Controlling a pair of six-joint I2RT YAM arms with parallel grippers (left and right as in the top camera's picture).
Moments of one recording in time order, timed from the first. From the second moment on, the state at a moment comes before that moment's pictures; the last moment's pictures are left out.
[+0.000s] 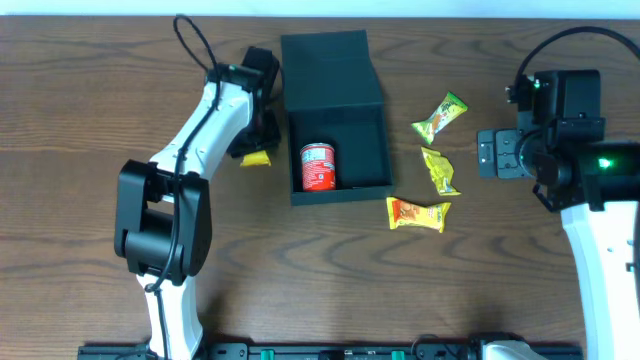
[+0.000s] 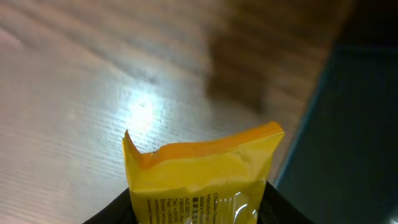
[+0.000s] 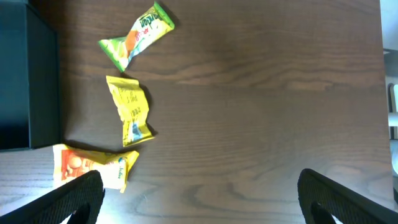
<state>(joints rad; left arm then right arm) -0.29 2.08 1.69 -1.12 -0.06 -0.53 0.05 1.32 1.46 -1.16 0.23 -0.06</state>
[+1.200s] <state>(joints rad) -0.52 2.08 1.93 -1.04 -0.14 0.48 0.05 1.32 1.46 -1.17 0.23 -0.06</state>
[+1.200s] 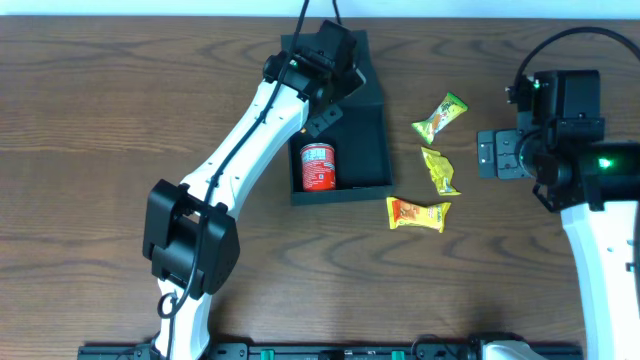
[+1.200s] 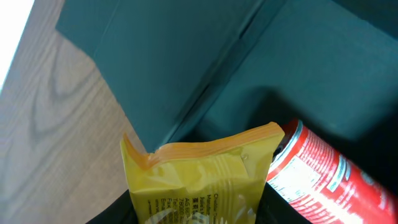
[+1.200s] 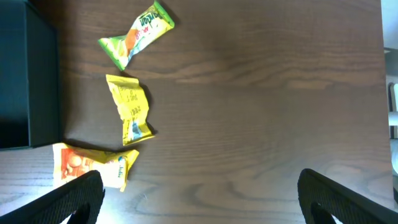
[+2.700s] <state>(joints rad) -0.49 2.27 1.95 -1.06 -0.06 0.81 0.05 1.32 1.46 -1.20 0.23 -0.06</state>
